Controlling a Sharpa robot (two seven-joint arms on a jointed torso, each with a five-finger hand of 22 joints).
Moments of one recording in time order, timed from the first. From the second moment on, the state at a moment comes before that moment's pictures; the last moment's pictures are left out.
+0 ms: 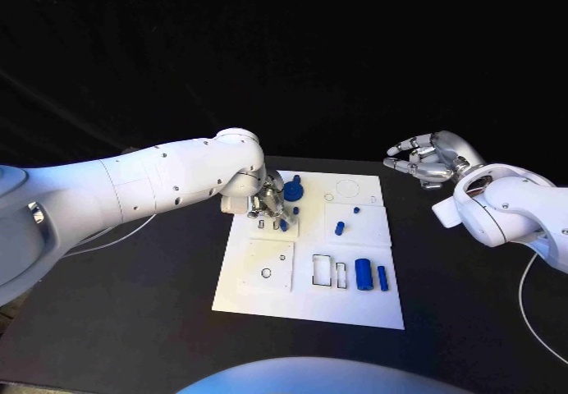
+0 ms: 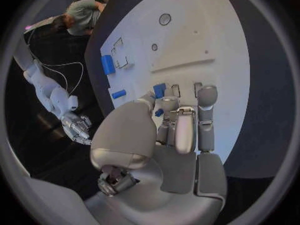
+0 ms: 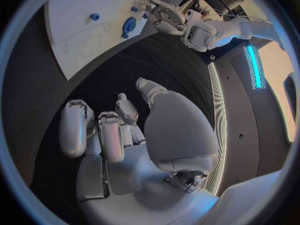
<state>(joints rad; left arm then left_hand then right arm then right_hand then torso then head) 1.34 -0.54 -0.11 1.22 -0.93 0.44 -0.61 1.26 0.02 0.19 0.30 0.05 0.81 0.08 0.67 0.62 1.20 0.01 1.12 0.91 1.46 -0.05 1.47 1.31 0.16 1.14 0.05 1.20 0.75 1.30 -0.87 -0.13 1.47 -0.71 -0.49 0.04 1.27 -0.14 0.34 0.17 0.24 0.79 0.18 0.25 0.42 1.20 0.09 1.25 1.14 1.47 0.03 1.51 1.31 0.05 1.41 0.12 1.32 1.31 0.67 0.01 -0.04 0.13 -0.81</state>
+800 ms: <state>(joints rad) 1.34 -0.54 -0.11 1.22 -0.92 0.45 -0.61 1.15 -0.04 0.23 0.29 0.05 0.82 0.09 0.67 0.64 1.20 0.01 1.13 0.91 1.46 -0.05 1.48 1.31 0.16 1.14 0.06 1.21 0.76 1.29 -0.87 -0.13 1.47 -0.71 -0.49 0.04 1.27 -0.14 0.34 0.17 0.24 0.79 0.18 0.25 0.42 1.20 0.10 1.24 1.14 1.47 0.03 1.51 1.31 0.05 1.41 0.13 1.32 1.31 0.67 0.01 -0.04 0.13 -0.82</state>
